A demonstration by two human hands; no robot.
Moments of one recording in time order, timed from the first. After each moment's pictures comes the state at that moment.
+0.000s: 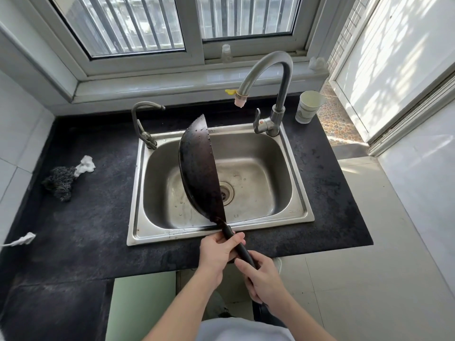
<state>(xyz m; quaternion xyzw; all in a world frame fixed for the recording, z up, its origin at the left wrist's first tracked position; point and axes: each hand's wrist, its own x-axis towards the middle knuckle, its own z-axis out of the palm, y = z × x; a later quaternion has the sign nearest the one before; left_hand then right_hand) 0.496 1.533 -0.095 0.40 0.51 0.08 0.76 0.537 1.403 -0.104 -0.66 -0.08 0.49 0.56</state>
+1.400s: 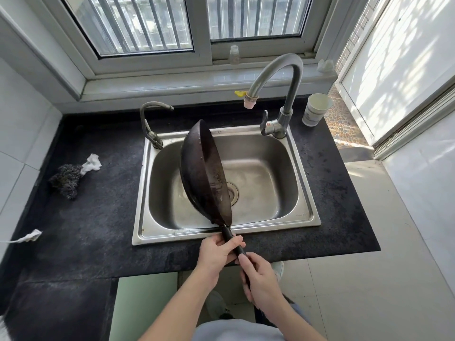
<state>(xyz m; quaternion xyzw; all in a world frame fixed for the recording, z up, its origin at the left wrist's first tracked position) 0.483 1.550 -0.100 0.42 0.50 0.04 0.76 0.522 1.420 -0.103 -0.69 -0.09 0.45 0.56</state>
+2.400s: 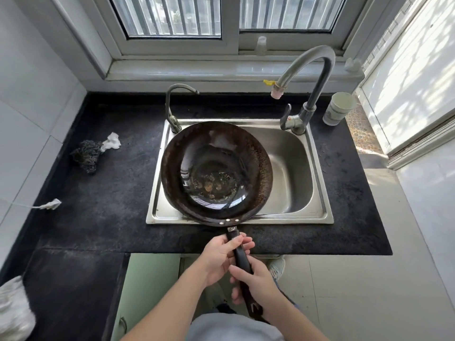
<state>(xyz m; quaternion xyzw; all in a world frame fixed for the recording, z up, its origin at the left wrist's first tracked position) 0.444 1.554 -0.108 0.29 0.43 0.01 0.85 0.494 1.424 -0.105 -0.60 -0.04 0.59 0.54</state>
